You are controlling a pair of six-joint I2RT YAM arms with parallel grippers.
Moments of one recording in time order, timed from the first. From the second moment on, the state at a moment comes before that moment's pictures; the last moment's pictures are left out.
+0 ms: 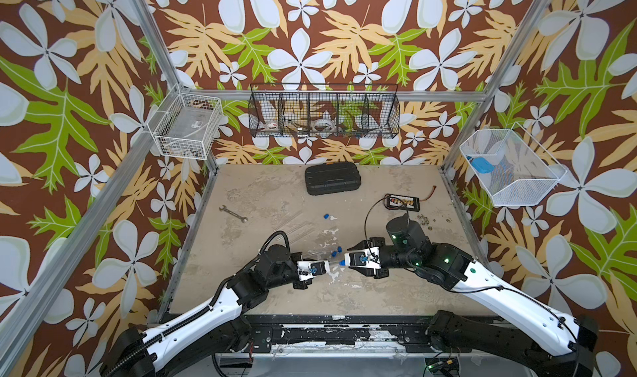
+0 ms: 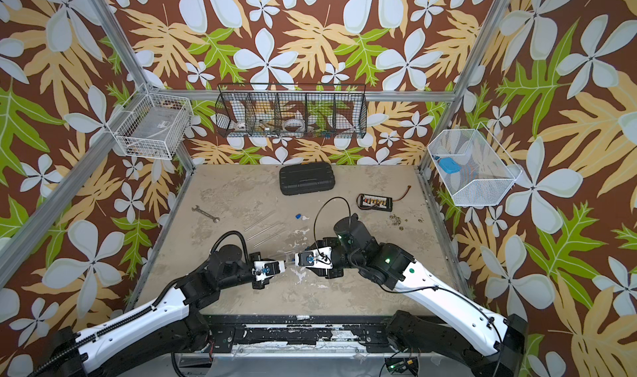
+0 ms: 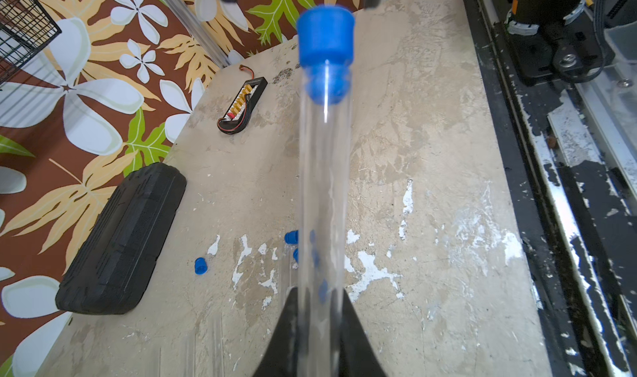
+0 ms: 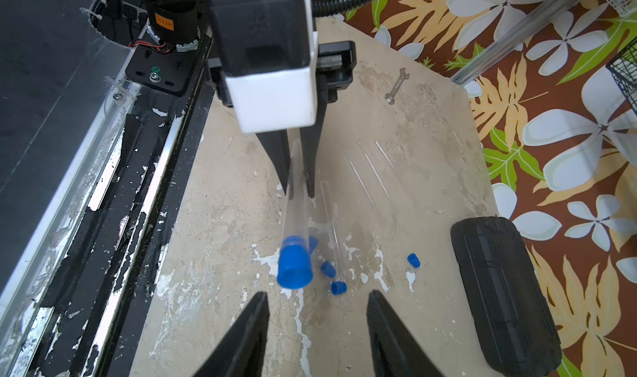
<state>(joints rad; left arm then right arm) -0.79 0.85 0.43 -0.02 0.30 0.64 0.83 1.03 0.97 -0.61 -0.36 -0.84</state>
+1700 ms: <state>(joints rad) -0.78 0.84 0.49 -0.13 0.29 0.54 0.87 1.07 0.90 -0.46 -0.37 -0.84</state>
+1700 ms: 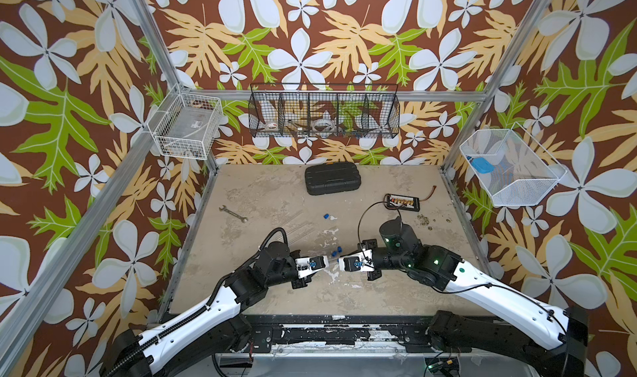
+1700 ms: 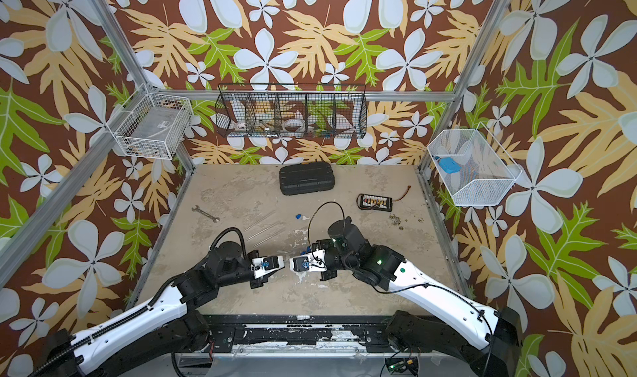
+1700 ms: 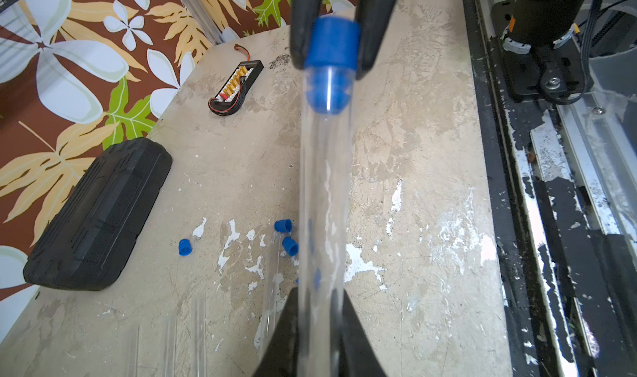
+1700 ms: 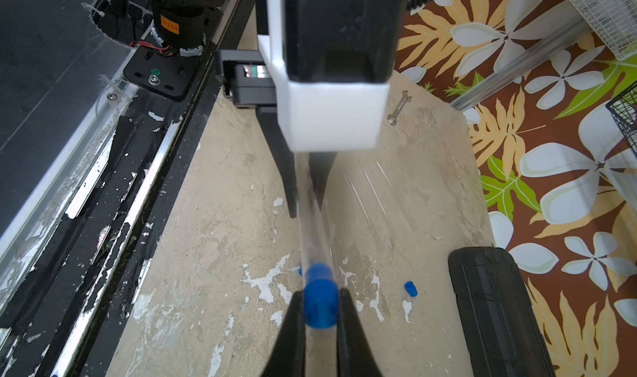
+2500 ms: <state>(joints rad) -0.78 0.80 0.55 -0.30 0.21 0.60 0.86 1.12 0.87 -0.33 -0.42 -0.59</state>
